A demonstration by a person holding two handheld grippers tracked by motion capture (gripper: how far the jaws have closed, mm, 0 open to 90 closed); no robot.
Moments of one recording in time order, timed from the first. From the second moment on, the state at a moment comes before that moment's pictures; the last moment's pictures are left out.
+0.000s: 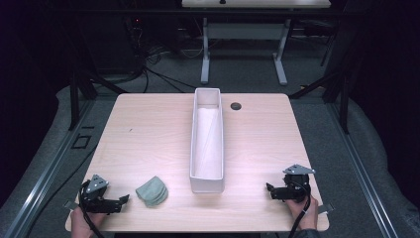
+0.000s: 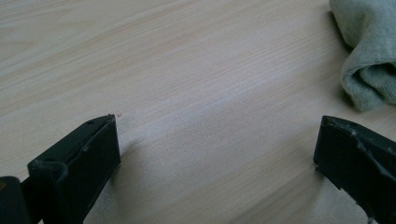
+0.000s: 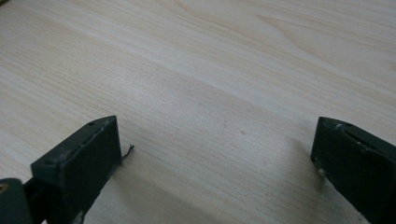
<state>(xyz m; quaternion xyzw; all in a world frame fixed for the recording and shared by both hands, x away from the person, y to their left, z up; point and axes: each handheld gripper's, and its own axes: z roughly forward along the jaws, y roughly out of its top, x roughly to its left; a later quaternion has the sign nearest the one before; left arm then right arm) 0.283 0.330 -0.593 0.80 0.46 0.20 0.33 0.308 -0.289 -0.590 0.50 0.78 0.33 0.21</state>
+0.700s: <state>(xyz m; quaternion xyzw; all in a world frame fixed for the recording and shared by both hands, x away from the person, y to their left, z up) 0.282 0.330 -0.589 0.79 0.47 0.18 0.34 0.308 -0.289 -0.590 0.50 0.78 0.33 0.21</state>
